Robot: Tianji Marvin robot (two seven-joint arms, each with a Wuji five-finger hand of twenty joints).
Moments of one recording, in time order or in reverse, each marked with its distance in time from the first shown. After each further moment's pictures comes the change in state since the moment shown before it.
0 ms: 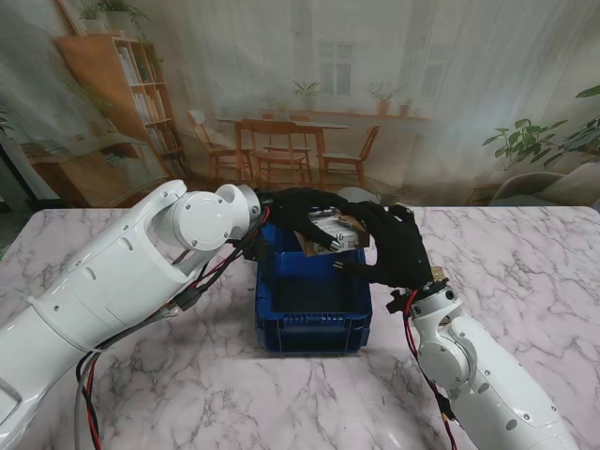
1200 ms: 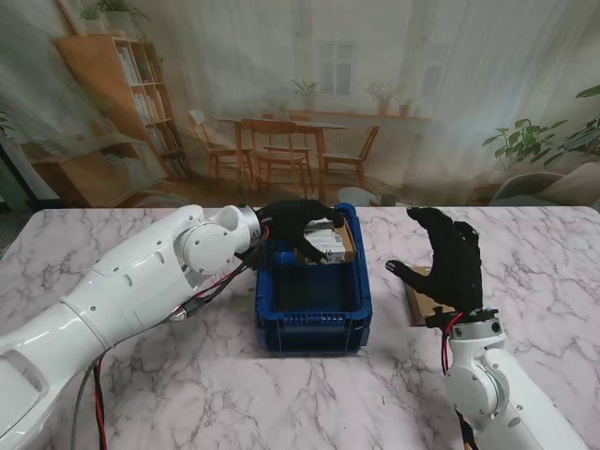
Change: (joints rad) left arm -0.045 -0.057 0.136 0.306 0.200 -0.331 0.277; right arm -0.179 -0.015 0.181 -0.048 0.016 0.072 -0.145; left_hand 0.000 0.000 0.000 -0.022 -0.001 -0.024 0.089 0.000 -0.037 -0.022 0.056 0.000 -0.005 -0.009 0.000 0.000 -0.013 0.000 0.009 0.000; right_hand 0.001 0.022 -0.042 0.000 0.000 0.005 -0.058 -0.011 -0.057 0.023 -0.042 -0.013 -0.052 0.017 -0.051 -0.009 0.001 -0.012 -0.083 0.051
